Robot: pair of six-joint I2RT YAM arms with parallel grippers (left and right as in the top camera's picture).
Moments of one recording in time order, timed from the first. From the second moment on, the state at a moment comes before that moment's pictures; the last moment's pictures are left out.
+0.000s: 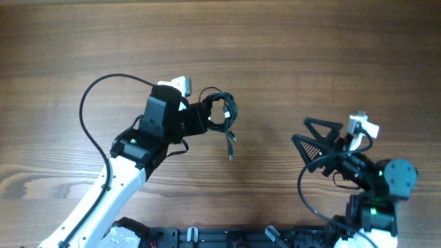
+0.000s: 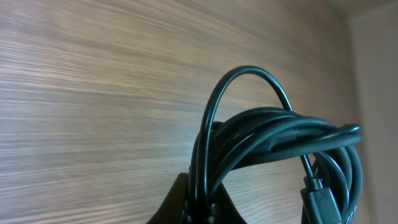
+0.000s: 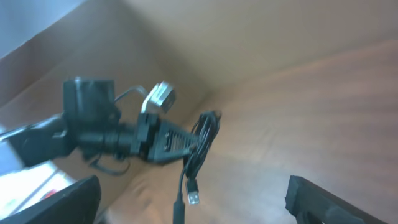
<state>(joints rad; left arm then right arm) -0.42 1.20 0.82 -0.36 0.27 -0.66 -0.20 0.58 0.23 0.40 -1.13 0.76</state>
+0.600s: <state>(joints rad) -0.32 1.20 0.82 -0.39 0.38 -0.43 0.41 1.07 0.35 0.51 -0.66 0.68</state>
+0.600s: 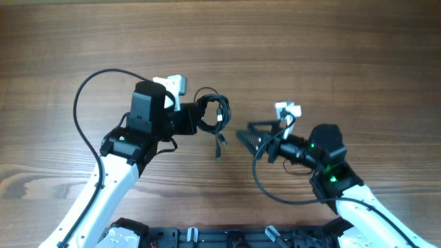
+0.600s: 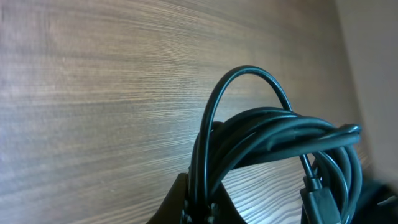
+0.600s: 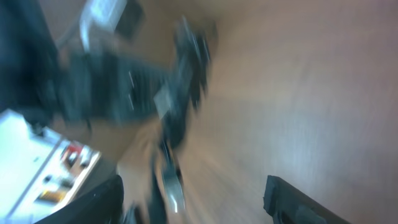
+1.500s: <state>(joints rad) -0.43 1.20 0.82 -0.37 0.35 -0.02 0.43 1.23 0.48 0.46 -0.71 0.68</state>
